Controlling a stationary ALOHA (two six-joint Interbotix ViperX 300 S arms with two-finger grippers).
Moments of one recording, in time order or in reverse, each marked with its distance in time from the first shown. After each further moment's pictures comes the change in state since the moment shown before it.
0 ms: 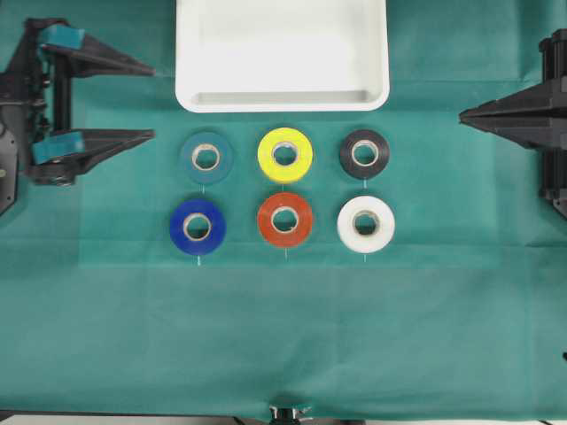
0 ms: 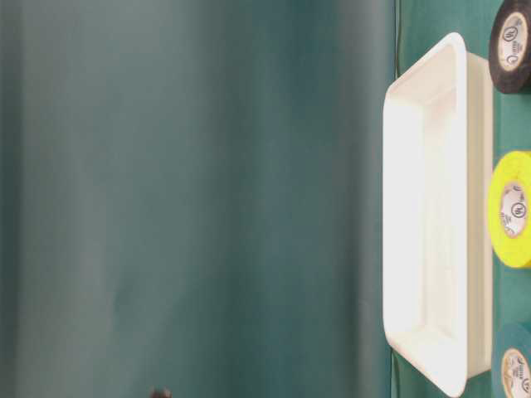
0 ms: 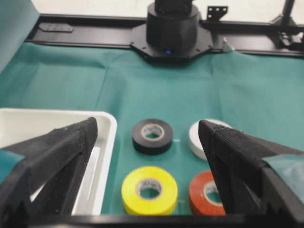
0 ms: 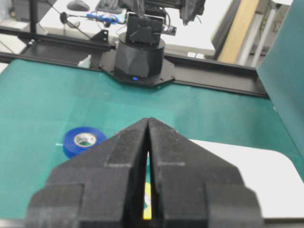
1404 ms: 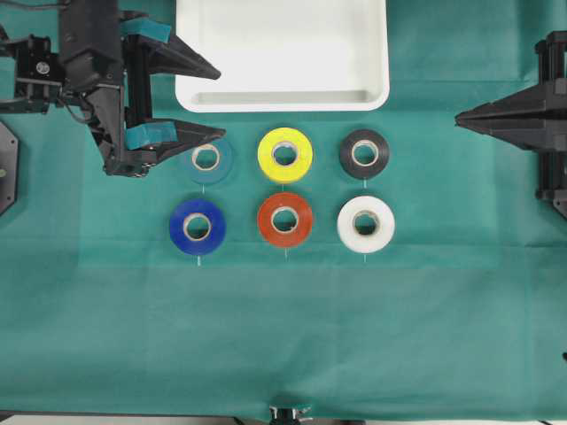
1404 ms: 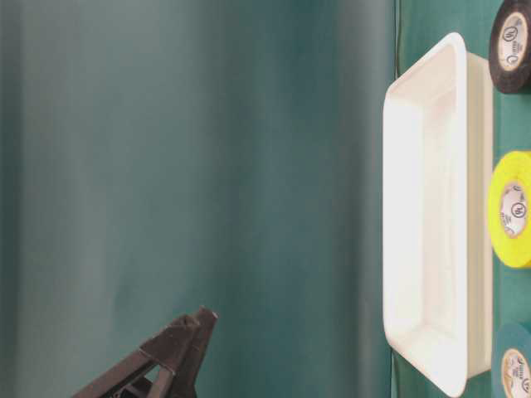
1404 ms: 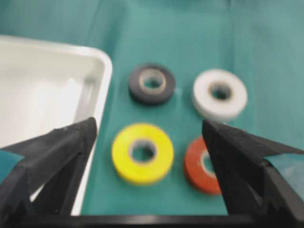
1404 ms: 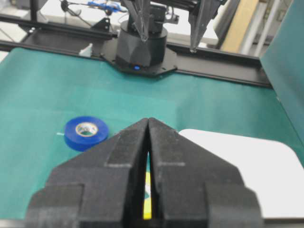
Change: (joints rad) left arm 0.018 0.244 -0.333 -0.002 0.488 -0.118; right arm 0.000 0.009 -0.005 -0.002 0.037 0.000
